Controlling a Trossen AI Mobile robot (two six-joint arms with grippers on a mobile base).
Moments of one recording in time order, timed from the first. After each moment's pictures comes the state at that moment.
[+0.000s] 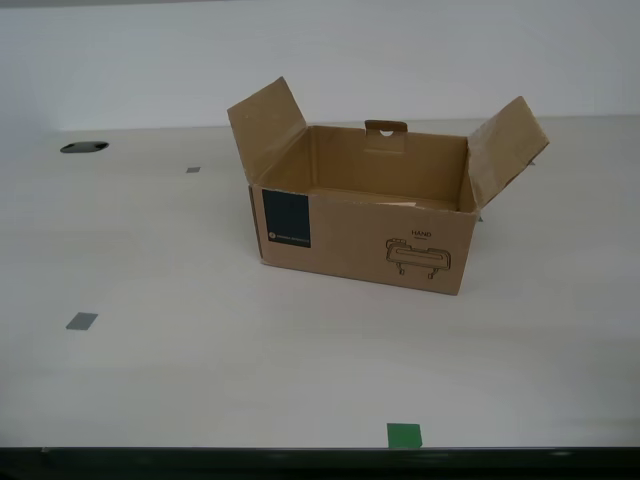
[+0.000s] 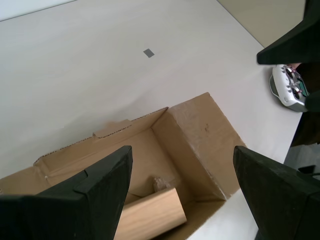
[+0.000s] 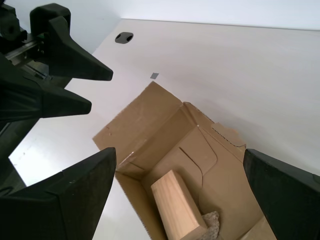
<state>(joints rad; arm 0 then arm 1) 0.26 1.34 1.25 -0.61 -0.54 0.10 -0.59 1.79 1.74 -0.71 0.48 -0.06</state>
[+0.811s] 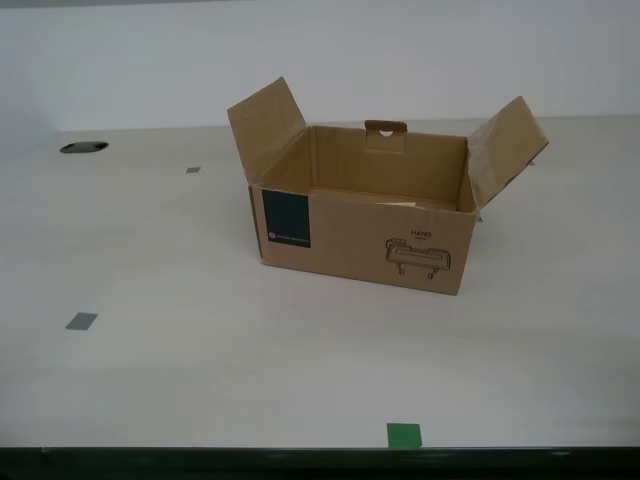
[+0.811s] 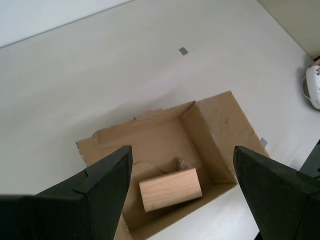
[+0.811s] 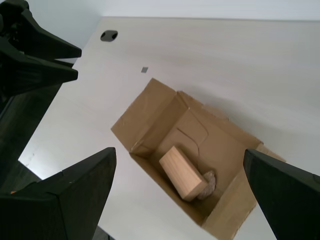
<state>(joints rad) 0.26 1.34 1.72 -1.18 -0.44 0.16 -0.56 1.79 2.05 -1.09 0.33 -0.04</state>
